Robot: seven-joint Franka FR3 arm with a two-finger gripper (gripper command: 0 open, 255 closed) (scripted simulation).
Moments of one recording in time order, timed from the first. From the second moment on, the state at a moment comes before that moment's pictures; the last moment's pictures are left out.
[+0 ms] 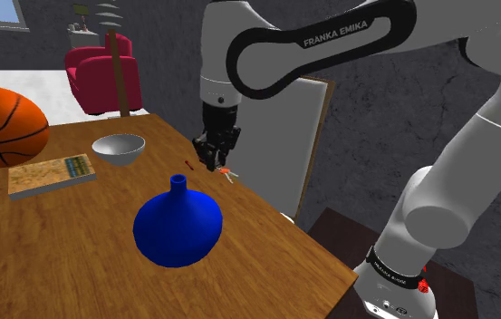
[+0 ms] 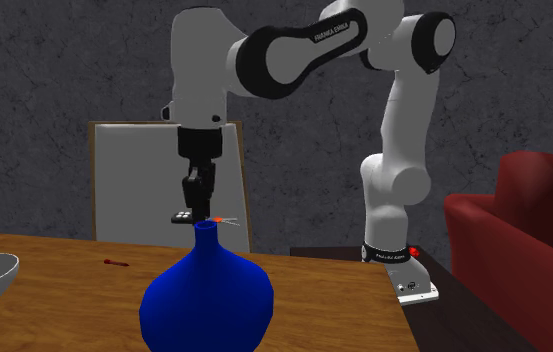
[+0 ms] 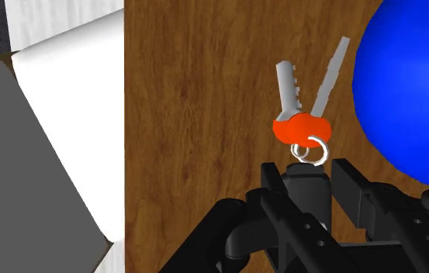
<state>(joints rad) 0.02 -0.17 0.45 -2.14 0.02 2.02 0.47</state>
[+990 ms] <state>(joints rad) 0.18 0.54 0.46 -1.25 -0.29 1.76 0.65</state>
